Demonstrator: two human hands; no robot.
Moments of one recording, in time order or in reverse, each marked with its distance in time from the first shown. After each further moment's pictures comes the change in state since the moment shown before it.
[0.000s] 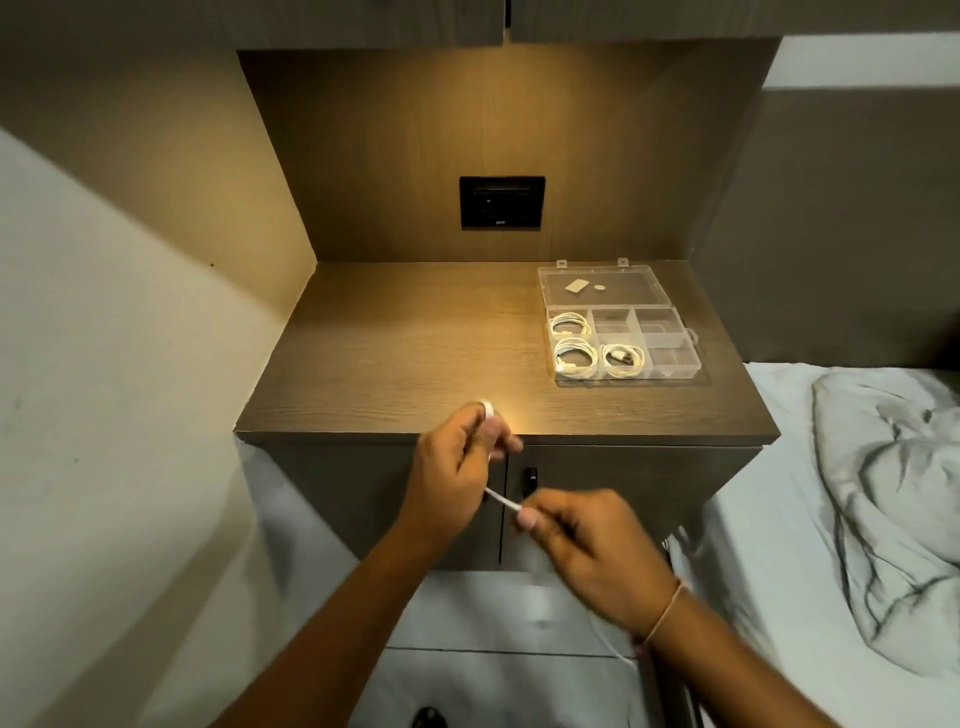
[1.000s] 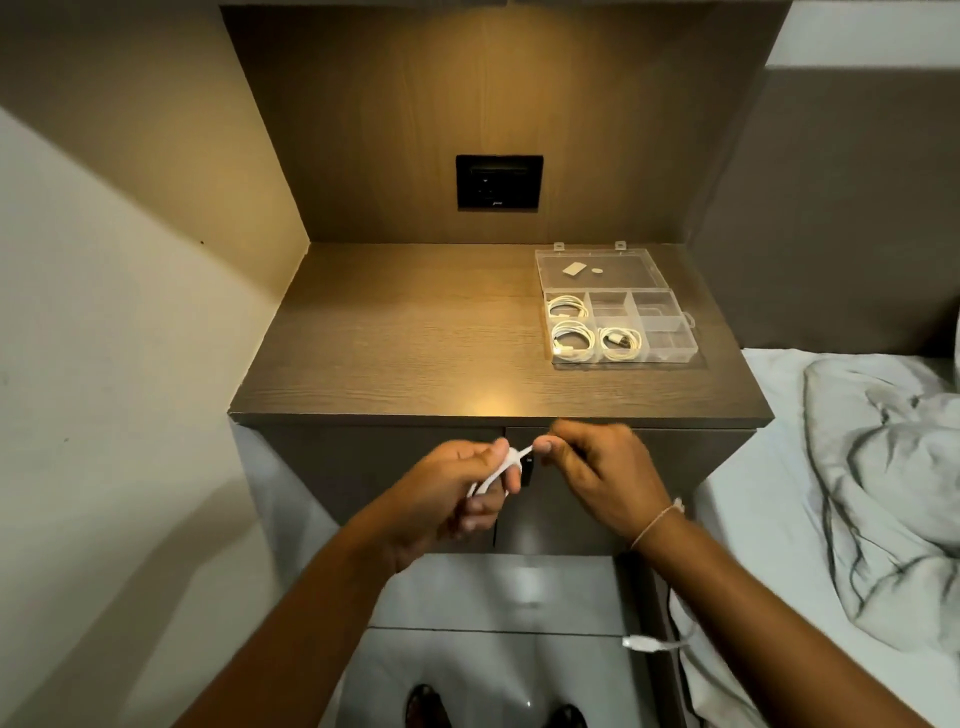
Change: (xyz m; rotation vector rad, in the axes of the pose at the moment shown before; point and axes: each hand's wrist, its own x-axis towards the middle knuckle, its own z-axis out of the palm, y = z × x) left_hand -0.019 0.003 -0.022 -0.499 -0.538 -0.582; right_hand 0.032 0.026 -0.016 -0.165 0.182 0.019
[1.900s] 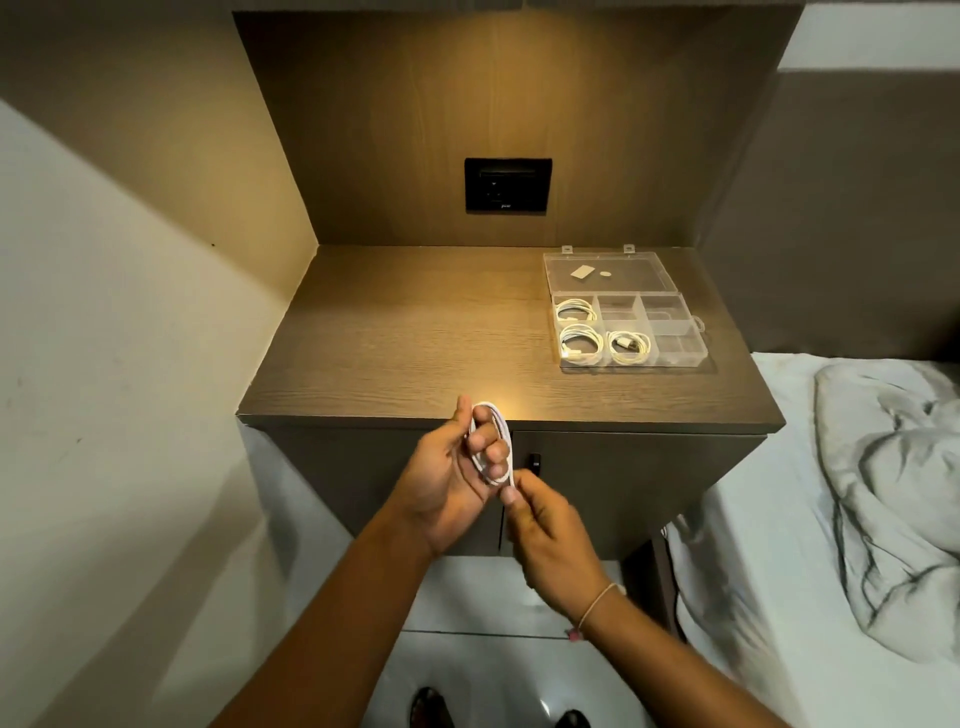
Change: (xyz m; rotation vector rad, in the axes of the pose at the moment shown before) left_hand 0.026 -0.003 0.000 -0.785 0.128 0.190; right_hand -0.038 -0.030 0.072 0.555 -0.105 0.327
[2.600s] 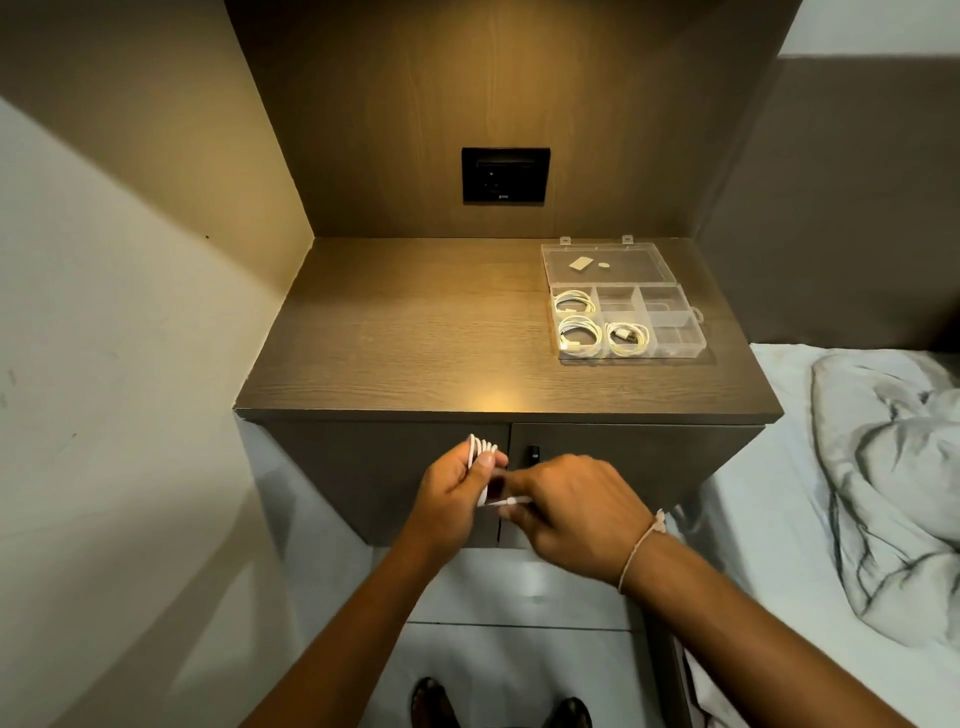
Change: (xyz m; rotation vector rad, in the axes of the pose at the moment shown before) left_hand -0.008 -0.035 -0.046 1.005 0.178 0.312; right_hand 0.010 -0.047 -0.043 -0.968 -0.248 -0.383
